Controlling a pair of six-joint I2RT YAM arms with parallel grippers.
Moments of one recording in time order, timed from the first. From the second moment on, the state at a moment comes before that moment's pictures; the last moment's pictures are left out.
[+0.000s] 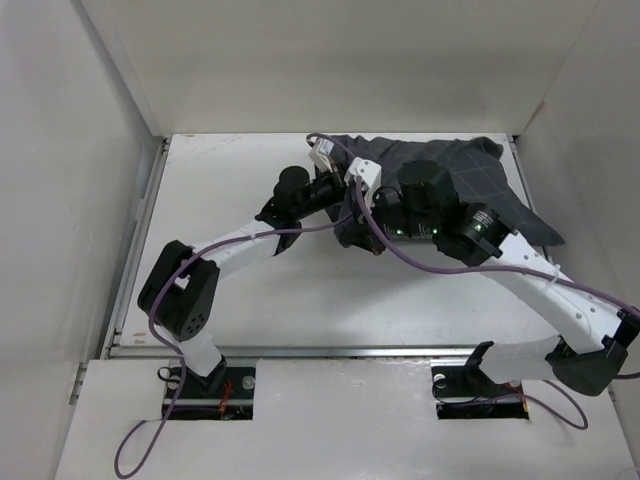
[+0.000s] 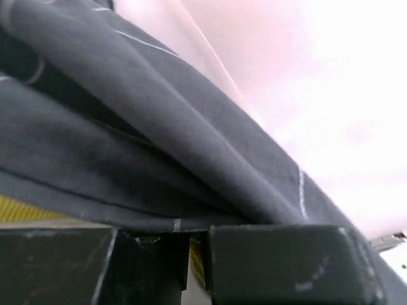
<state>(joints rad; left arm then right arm) -0.62 1.66 1.08 0.62 0.44 -0.87 0.83 1.28 1.47 -0.66 -0.36 -0.02</state>
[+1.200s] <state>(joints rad) -0.39 1.85 1.26 0.01 0.26 -0.59 0.45 2.24 2.19 -0.80 0.22 0.14</state>
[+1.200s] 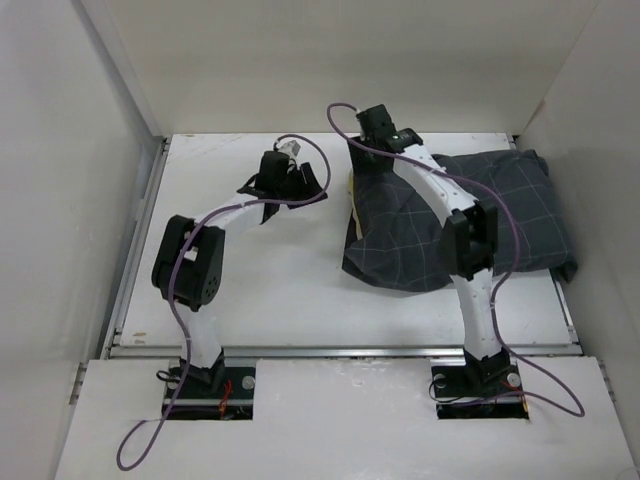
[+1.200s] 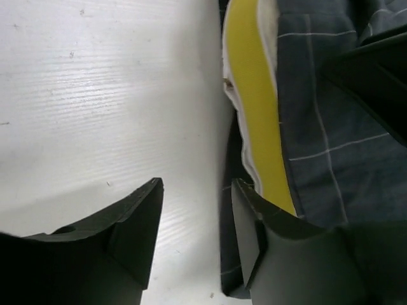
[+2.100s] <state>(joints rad) -0.33 2.07 1.23 0.27 0.59 -0.63 0.53 2.32 2.45 -0.81 -0.58 0.01</state>
